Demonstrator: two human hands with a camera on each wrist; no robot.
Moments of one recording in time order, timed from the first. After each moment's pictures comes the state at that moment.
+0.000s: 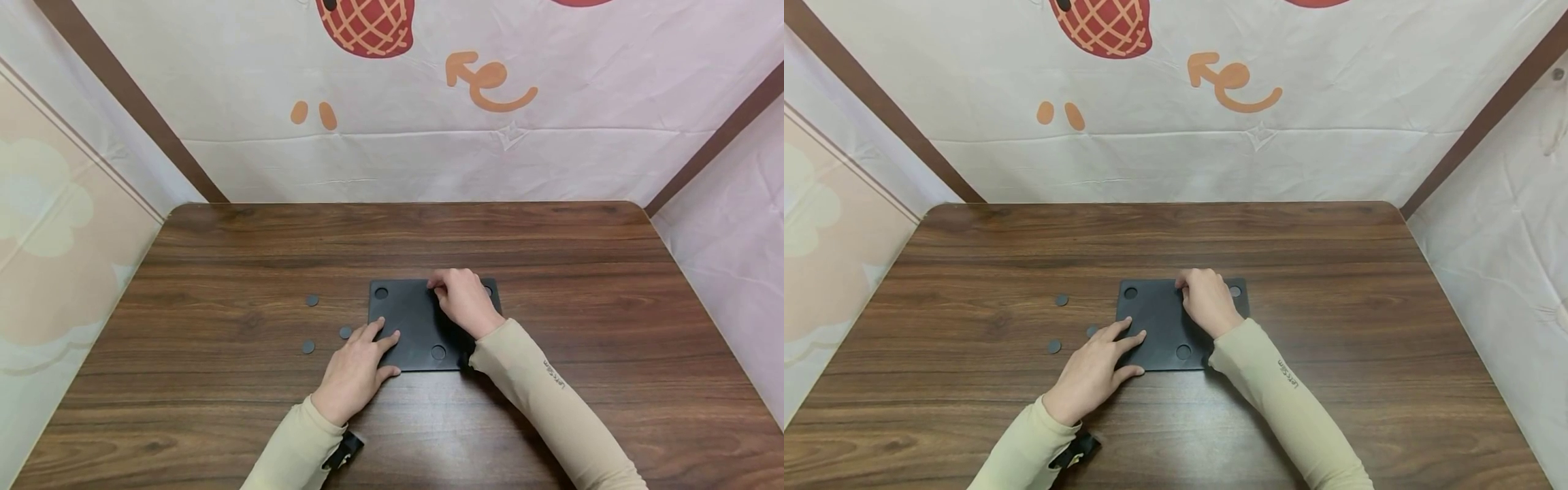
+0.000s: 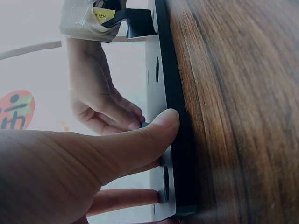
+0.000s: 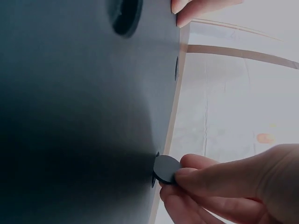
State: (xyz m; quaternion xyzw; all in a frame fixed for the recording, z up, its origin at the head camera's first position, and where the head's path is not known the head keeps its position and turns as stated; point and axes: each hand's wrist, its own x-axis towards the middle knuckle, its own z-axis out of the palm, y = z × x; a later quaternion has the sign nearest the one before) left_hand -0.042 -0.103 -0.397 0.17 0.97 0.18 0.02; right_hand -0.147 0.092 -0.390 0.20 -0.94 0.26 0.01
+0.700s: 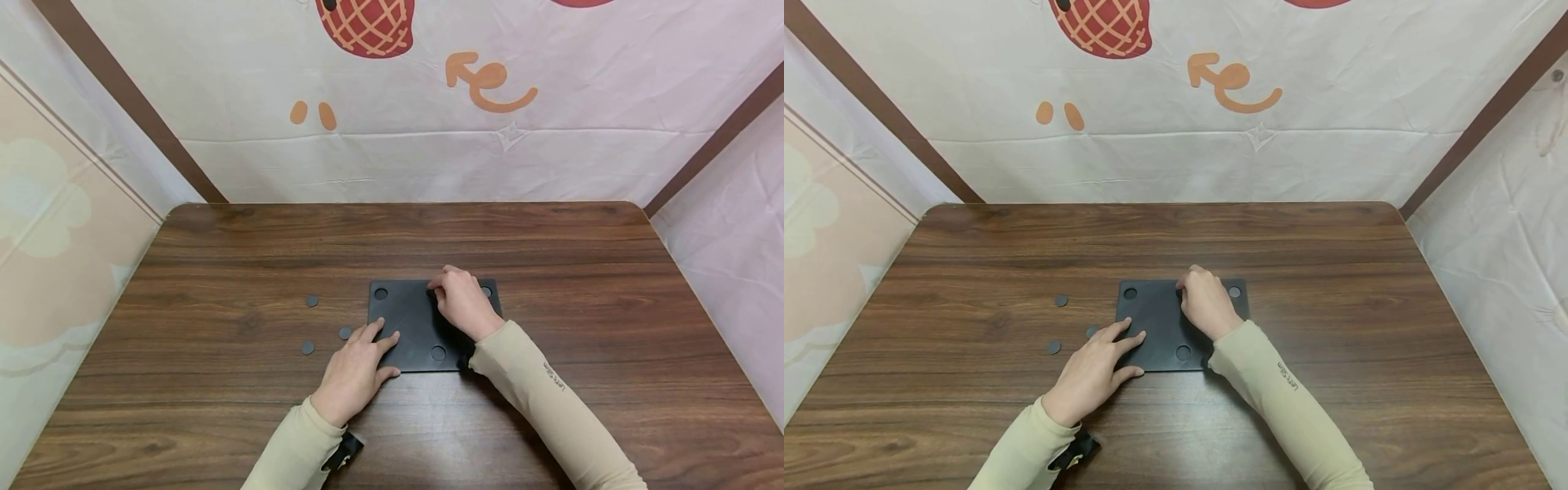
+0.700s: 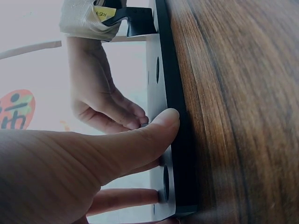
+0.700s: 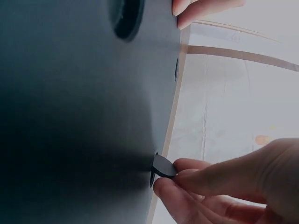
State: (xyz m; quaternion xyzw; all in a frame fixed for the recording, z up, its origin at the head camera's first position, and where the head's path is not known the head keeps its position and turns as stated) left_hand -0.042 -0.103 -0.396 0.17 0.97 0.18 0.03; right_hand -0.144 0.090 -0.389 0.19 -0.95 0.25 0.00
